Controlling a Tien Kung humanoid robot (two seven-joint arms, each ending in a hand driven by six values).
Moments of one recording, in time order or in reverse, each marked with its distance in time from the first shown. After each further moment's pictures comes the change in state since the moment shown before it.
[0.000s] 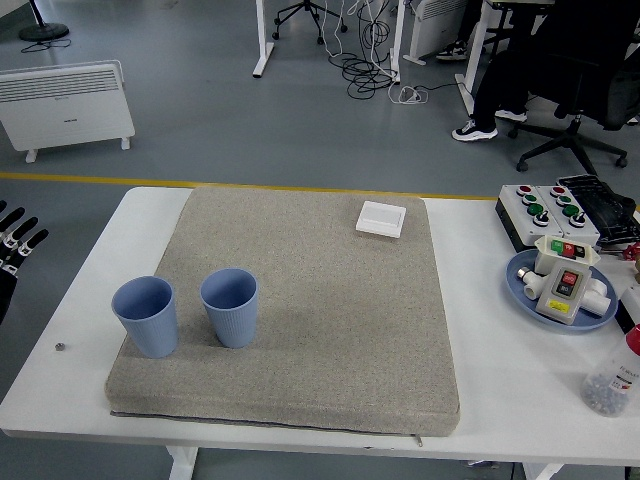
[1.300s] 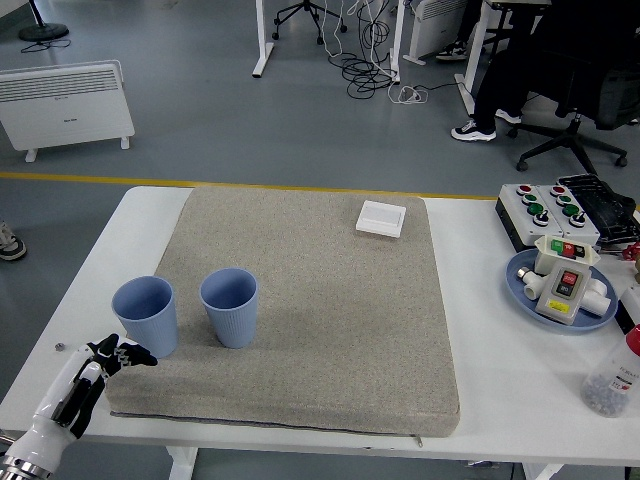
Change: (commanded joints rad) left arm 0.061 -0.039 0.371 0.105 0.638 0.118 -0.276; right arm 0.011 -0.006 0.000 0.000 -0.013 0.000 -0.004
